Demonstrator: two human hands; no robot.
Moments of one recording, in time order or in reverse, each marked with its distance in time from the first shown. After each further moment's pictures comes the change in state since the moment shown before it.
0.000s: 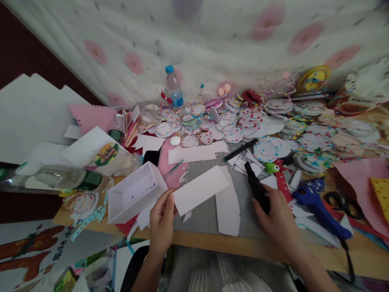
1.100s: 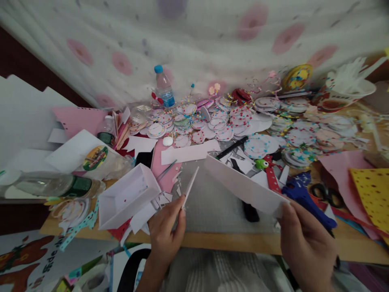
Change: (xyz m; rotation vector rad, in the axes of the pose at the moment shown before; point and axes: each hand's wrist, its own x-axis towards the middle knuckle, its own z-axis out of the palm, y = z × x) left_hand -0.013 0.009 0.003 0.746 -0.215 0.994; right_hand -0.037 -0.032 -0.040 0.357 0.378 0.279
